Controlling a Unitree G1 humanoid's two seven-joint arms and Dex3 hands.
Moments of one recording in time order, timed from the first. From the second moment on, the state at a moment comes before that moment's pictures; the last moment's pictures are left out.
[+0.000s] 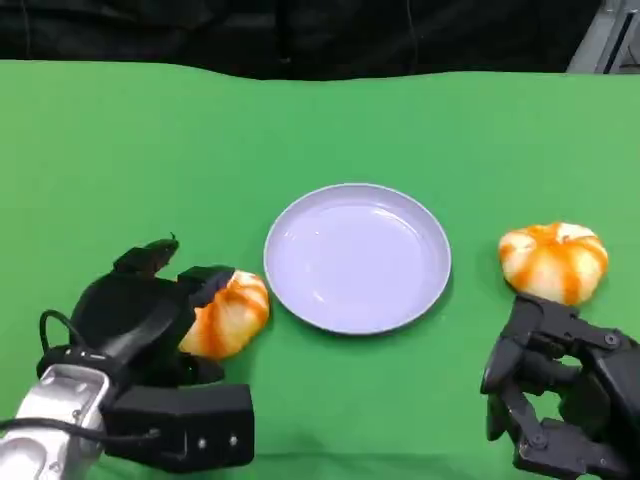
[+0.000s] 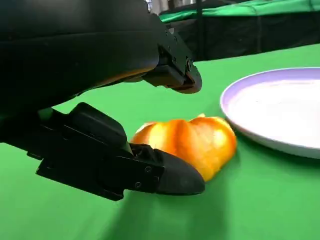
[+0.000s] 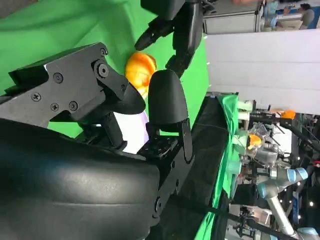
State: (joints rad) left arm -0.24 0.35 -0.31 0.28 0.94 -0.09 0.09; right arm 0.33 -0.12 0.09 -0.53 0.11 0.02 0.23
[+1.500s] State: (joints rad) left arm -0.41 0.27 -0.44 0.61 0.80 0.01 0.17; right arm 0.35 -0.12 0.09 -0.57 0.13 0.06 0.23
